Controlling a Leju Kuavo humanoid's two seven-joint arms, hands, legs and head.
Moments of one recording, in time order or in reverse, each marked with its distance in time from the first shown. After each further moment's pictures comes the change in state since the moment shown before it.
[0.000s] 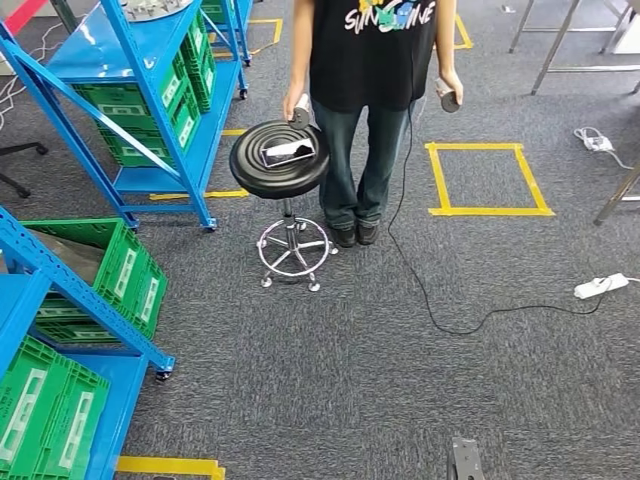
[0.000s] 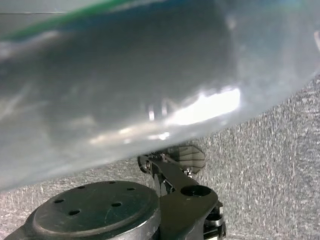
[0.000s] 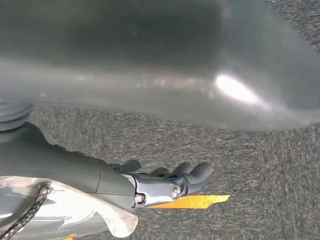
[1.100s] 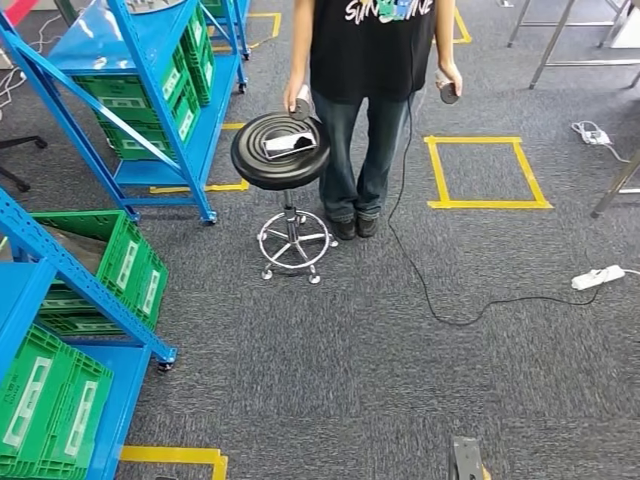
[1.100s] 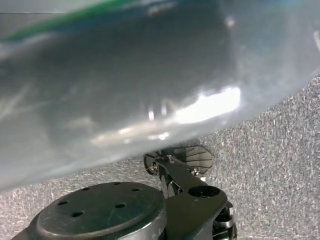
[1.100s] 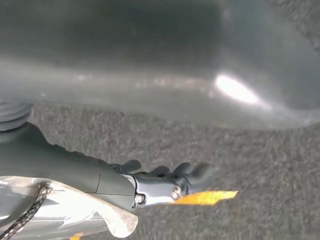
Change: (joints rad) left arm -0.001 0.000 0.014 0.000 -0.033 0.001 0.002; right arm 0.002 -0.001 0.004 0.000 0.011 -0.012 -0.002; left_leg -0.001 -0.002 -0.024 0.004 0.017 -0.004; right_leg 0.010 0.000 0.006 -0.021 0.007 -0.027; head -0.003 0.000
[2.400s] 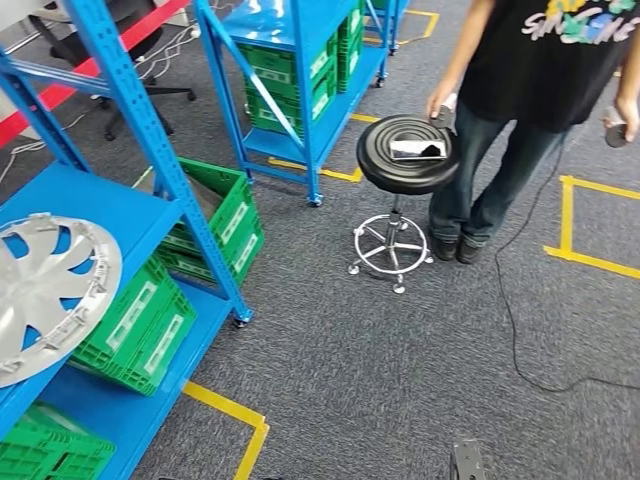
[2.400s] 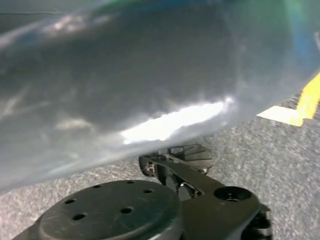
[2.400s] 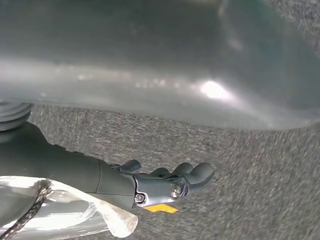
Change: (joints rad) left arm -0.006 0.001 0.026 0.000 -0.041 0.001 -0.004; right arm 0.005 0.001 0.001 0.000 0.013 -0.023 -0.006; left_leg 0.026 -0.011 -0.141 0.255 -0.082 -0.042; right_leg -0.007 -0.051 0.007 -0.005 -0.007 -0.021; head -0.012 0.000
